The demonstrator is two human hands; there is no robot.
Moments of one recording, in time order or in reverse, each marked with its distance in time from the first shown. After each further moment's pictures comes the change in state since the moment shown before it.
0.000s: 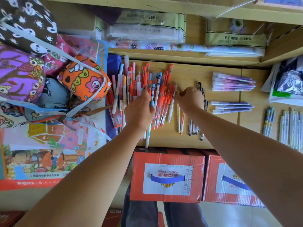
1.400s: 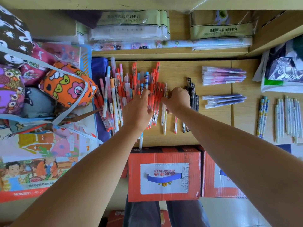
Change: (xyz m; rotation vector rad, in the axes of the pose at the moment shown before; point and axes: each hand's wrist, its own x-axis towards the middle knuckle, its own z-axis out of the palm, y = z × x) left_hand 0.006 0.014 0.013 0.040 -0.037 0.099; right_hand -0.007 0.002 0.008 0.027 -0.104 -0.055
